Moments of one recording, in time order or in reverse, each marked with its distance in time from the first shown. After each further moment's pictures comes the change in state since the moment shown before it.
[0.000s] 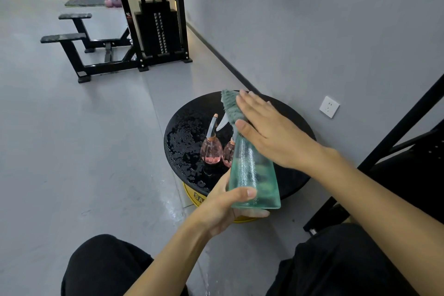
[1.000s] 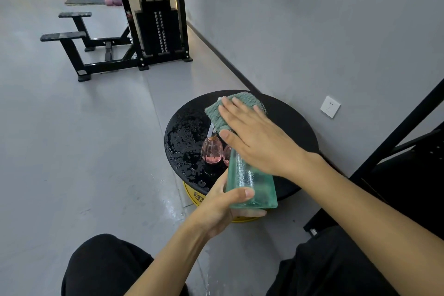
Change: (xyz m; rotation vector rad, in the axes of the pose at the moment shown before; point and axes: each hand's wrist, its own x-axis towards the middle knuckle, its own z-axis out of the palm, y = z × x) left_hand 0.001 -0.005 -0.008 0.015 0.034 0.007; right_hand 0.009 -0.020 0.013 -0.134 -0.043 -0.026
